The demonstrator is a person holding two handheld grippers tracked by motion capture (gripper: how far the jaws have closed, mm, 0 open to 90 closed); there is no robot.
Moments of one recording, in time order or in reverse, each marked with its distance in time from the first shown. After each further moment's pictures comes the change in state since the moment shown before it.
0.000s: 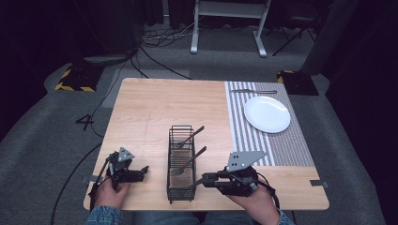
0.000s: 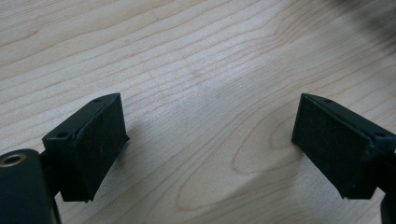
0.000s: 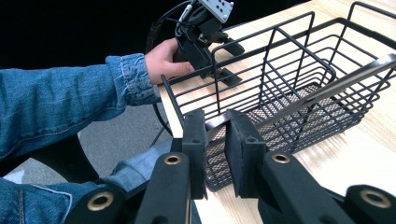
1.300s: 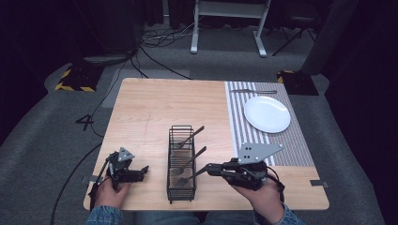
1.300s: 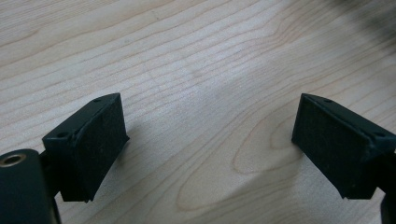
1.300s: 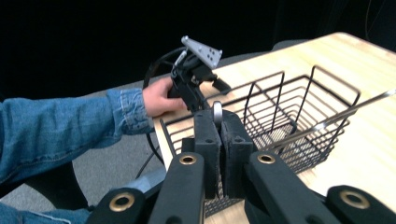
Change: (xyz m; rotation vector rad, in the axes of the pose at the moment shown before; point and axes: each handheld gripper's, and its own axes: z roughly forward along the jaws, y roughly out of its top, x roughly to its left) left arm 0.000 0.000 0.000 0.003 0.001 0.006; right arm 0.000 0.024 -0.030 -0.128 -0.035 -0.041
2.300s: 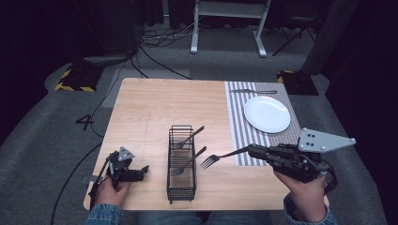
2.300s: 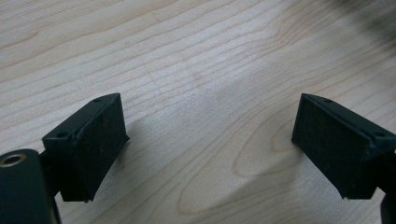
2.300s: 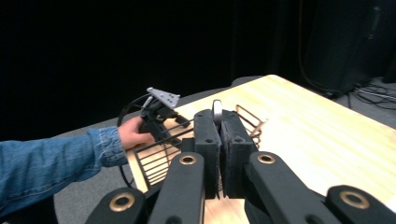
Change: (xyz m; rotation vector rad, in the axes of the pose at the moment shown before) left arm 0.001 0.001 0.001 0.001 -0.002 -0.001; right arm -0.014 0.015 -0.103 -0.158 -0.159 0.027
